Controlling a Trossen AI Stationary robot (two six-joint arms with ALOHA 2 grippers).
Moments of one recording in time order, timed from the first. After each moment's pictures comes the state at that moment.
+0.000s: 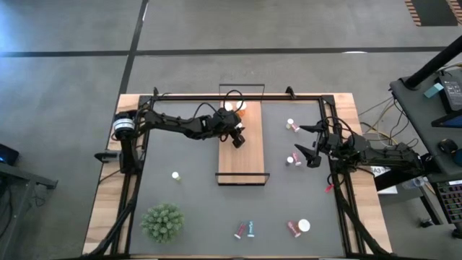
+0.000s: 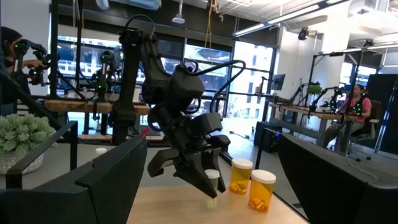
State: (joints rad) left arm 0.27 1.85 1.10 0.18 -0.21 -0.15; right arm -0.07 0.05 0.01 0.26 0.19 -0.18
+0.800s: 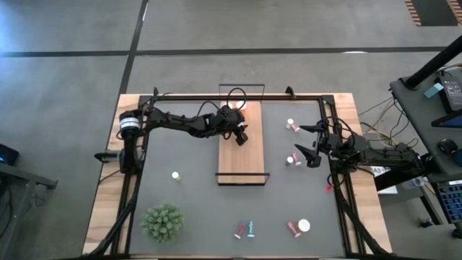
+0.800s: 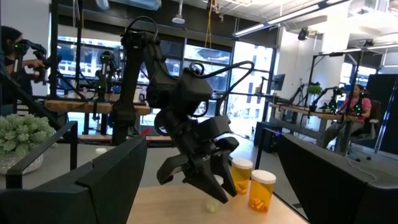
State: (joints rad) left arm 0.29 1.91 1.16 0.21 -0.21 -0.10; right arm -0.07 0.05 0.01 0.26 0.19 -0.18
